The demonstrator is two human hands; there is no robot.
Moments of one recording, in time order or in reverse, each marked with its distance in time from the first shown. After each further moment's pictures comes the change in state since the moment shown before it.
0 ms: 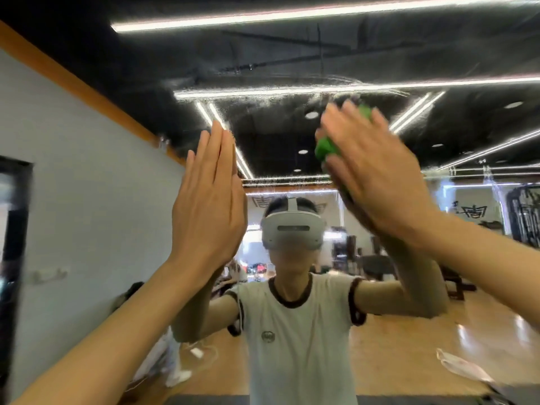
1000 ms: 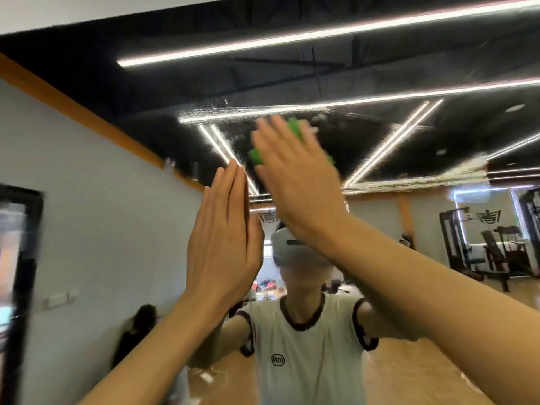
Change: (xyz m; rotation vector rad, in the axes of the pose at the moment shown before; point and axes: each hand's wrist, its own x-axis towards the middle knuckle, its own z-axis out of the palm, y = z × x) left_hand -0.005 0.039 0.017 -0.037 0.008 0.023; right_hand 0.043 -0.043 0.016 -0.042 0.084 0.053
